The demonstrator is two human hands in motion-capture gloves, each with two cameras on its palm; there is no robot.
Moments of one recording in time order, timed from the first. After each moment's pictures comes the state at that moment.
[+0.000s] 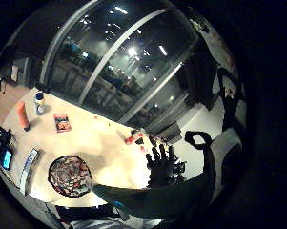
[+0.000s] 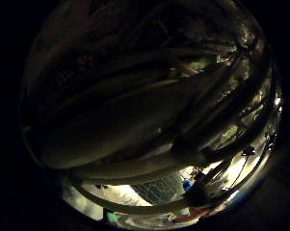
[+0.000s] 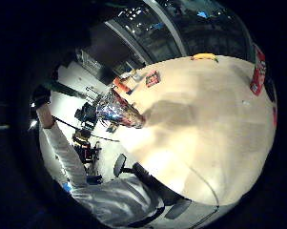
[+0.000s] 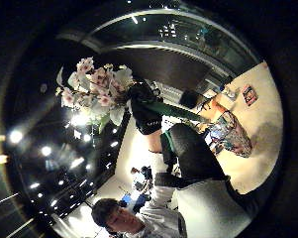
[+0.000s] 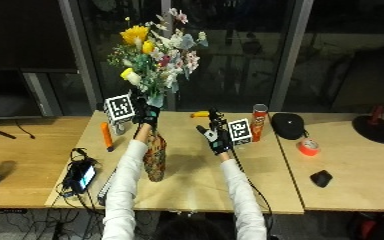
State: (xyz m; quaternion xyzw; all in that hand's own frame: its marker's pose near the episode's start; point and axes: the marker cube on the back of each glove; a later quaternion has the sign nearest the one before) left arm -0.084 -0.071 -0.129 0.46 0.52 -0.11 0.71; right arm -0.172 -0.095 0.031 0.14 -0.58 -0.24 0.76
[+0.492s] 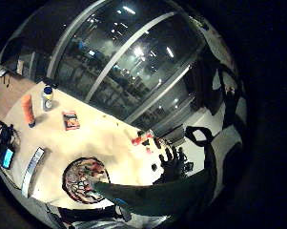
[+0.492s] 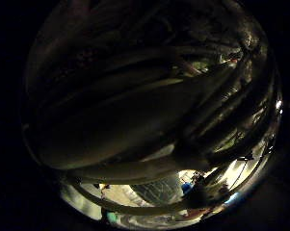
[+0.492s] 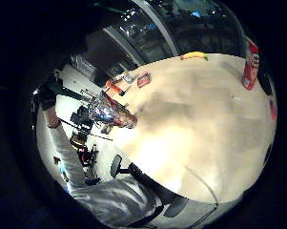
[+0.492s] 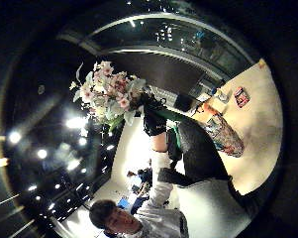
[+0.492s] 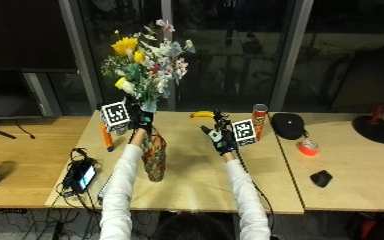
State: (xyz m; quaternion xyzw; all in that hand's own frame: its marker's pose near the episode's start) left arm -0.121 -0.069 -0.080 0.44 0.51 -0.17 0.72; right arm -0.148 -0.095 0.033 0.15 -0.56 -0.21 0.79
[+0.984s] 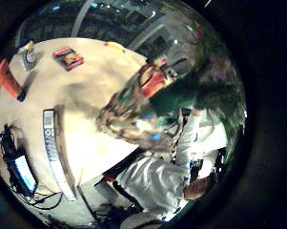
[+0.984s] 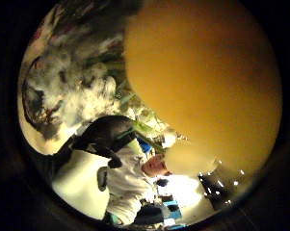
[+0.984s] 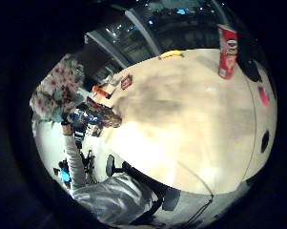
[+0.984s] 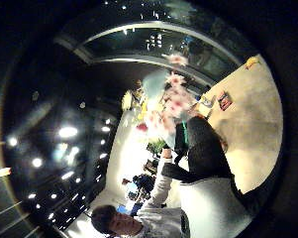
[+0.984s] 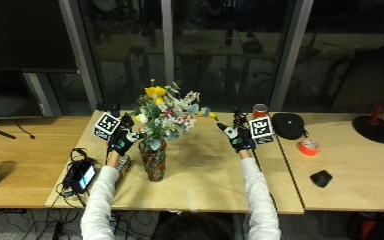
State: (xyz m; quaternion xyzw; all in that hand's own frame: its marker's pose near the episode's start) left arm -0.157 -0.037 0.080 0.06 0.57 0.00 0.82; right arm -0.086 -0.102 0.033 0.16 -0.52 -0.15 0.82
